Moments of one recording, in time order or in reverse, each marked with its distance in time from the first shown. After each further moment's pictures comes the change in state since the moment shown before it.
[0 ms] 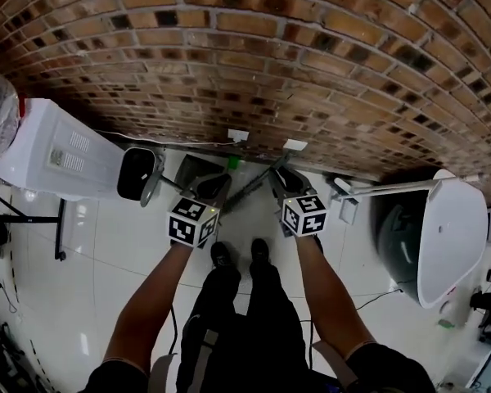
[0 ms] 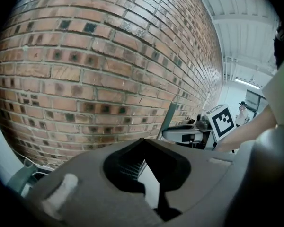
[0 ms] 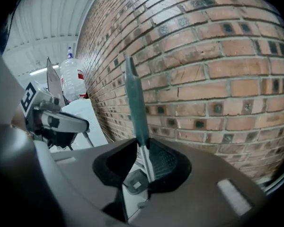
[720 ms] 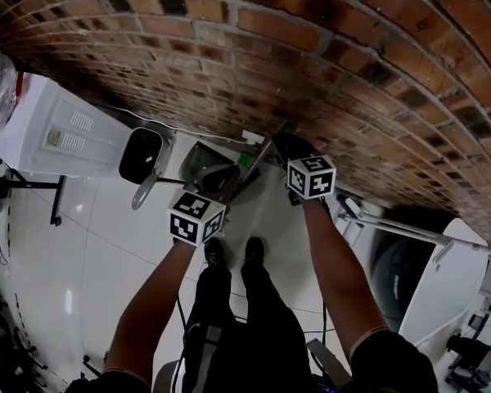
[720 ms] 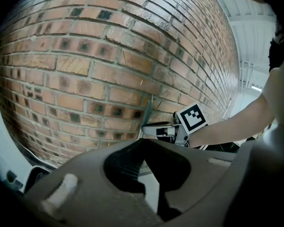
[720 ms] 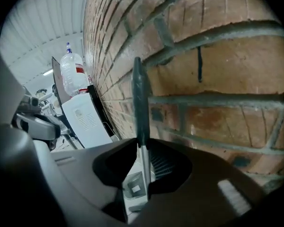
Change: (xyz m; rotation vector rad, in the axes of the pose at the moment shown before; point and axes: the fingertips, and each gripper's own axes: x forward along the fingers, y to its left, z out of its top) left arm 0.052 0.047 0.021 -0.113 -0.035 0.126; right arm 0.148 -0.046 0.040 -0.061 0.118 0.211
